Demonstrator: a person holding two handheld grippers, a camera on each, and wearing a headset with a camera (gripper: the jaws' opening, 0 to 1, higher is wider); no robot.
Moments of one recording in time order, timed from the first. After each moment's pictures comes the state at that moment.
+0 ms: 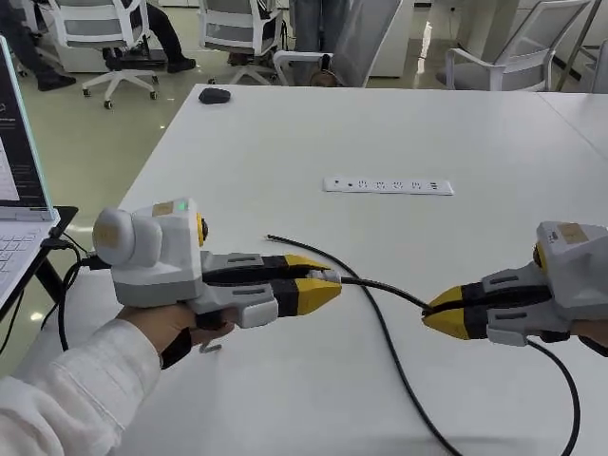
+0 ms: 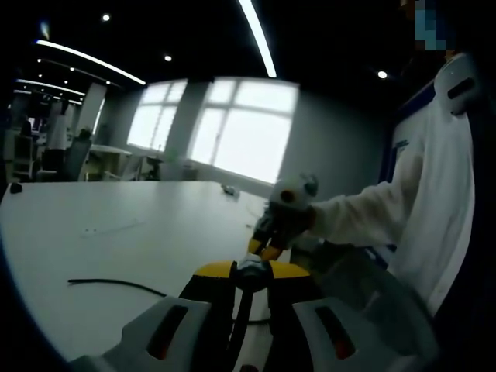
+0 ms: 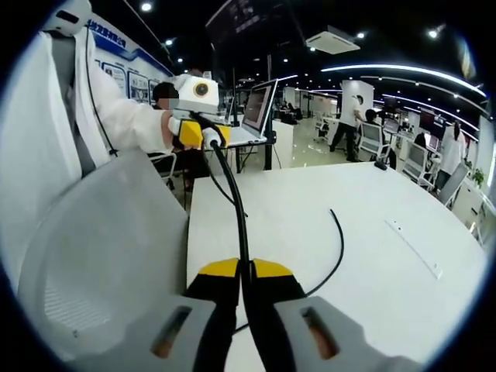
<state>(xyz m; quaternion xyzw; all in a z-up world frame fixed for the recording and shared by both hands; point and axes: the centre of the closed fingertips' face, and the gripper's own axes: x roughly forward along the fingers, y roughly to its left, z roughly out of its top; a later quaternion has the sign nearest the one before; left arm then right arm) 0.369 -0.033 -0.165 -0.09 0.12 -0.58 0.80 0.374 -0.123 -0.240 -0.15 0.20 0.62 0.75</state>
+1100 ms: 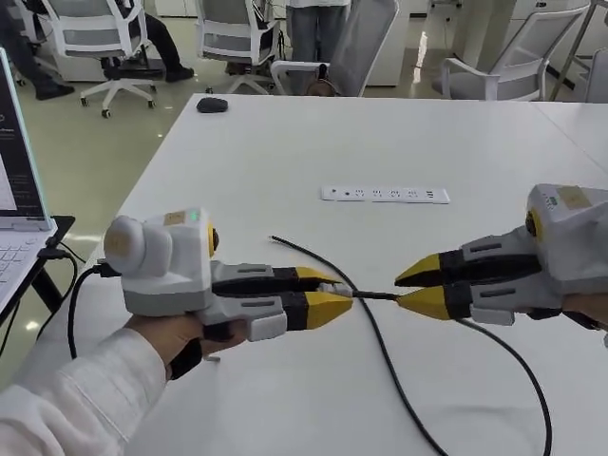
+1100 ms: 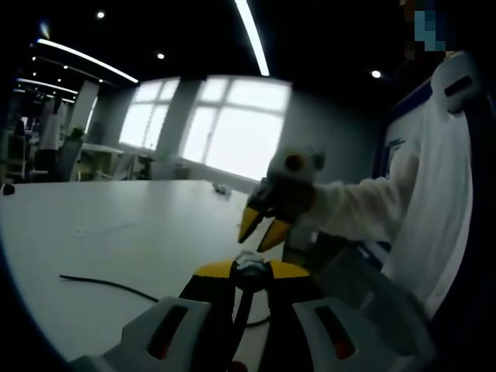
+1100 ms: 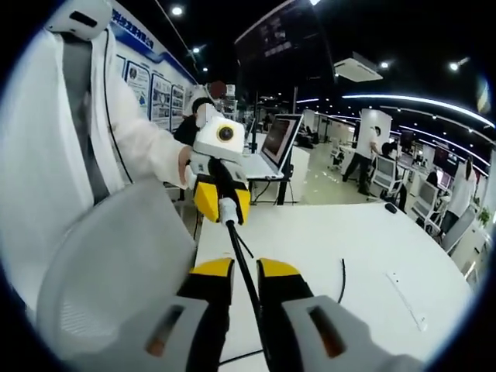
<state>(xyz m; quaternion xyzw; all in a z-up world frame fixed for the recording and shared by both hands) 0.364 -0.043 -0.163 -0.09 0.12 -0.60 0.78 0.362 -0.075 -0.166 -0.17 0.11 0.66 0.72</state>
